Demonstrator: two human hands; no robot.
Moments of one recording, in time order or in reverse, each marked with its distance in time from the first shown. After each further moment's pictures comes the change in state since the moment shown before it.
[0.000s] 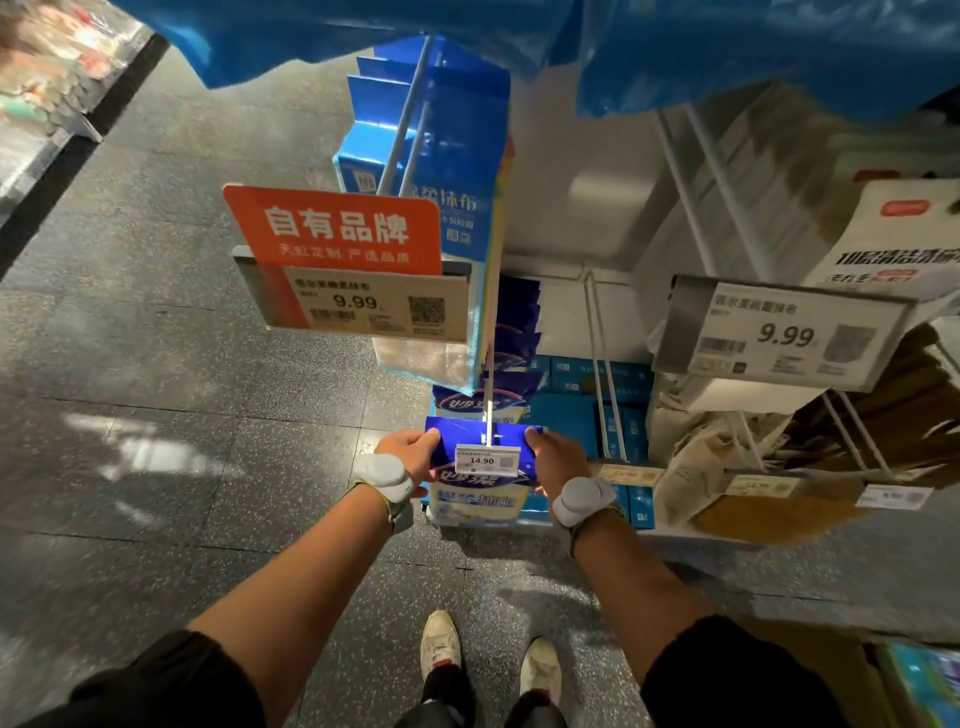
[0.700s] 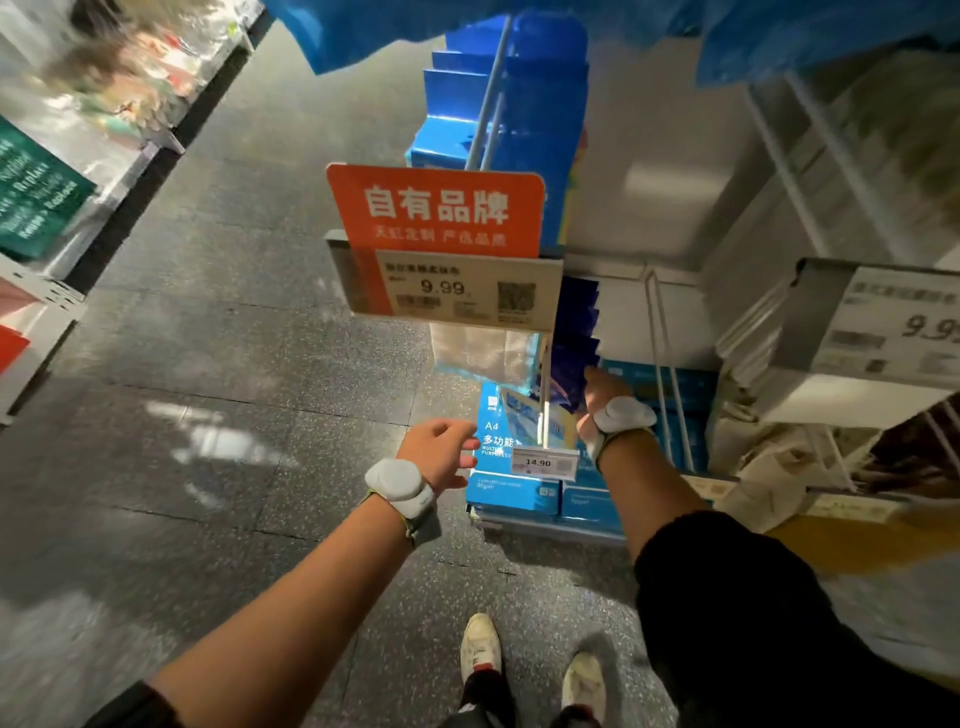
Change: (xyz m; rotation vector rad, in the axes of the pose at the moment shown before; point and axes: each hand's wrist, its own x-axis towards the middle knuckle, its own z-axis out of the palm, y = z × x) left_hand -0.042 0.021 -0.034 -0.282 -0.015 0.012; right_hand 0.064 -0.062 0.019 0.173 -0.055 -0.049
